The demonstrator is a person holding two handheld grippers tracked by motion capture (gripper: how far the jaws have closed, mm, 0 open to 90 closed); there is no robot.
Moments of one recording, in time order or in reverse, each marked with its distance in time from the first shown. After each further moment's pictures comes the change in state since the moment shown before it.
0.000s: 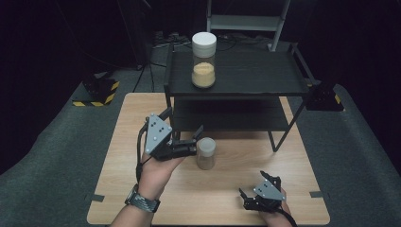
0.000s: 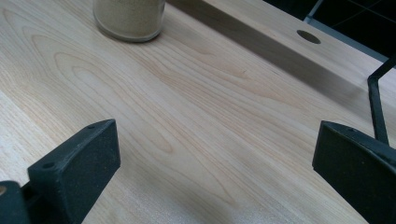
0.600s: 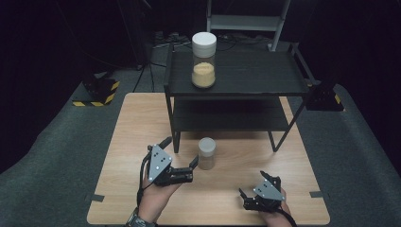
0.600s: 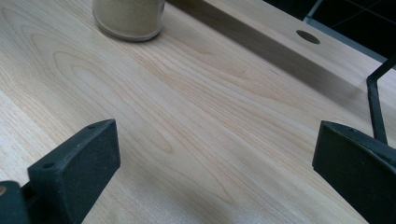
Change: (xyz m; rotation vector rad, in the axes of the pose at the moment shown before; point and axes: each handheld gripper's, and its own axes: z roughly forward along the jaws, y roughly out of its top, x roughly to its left) left arm -0.008 -0.074 -0.022 0.091 0.001 -0.003; right arm 0.001 0.000 0.000 0.002 -0.003 -0.005
